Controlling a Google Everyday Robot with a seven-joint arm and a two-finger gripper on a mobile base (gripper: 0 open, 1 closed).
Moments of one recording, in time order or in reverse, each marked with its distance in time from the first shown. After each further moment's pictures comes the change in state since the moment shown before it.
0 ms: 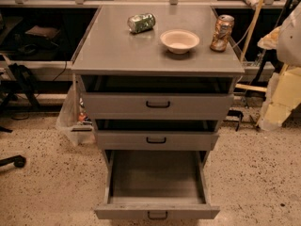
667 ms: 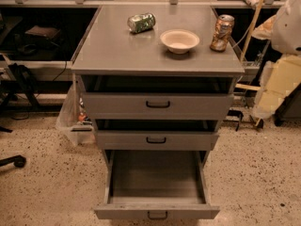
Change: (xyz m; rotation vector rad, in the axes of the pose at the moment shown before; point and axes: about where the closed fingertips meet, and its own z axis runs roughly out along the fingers) arm -0.009 -0.018 -0.003 0.018 -0.029 -0.020
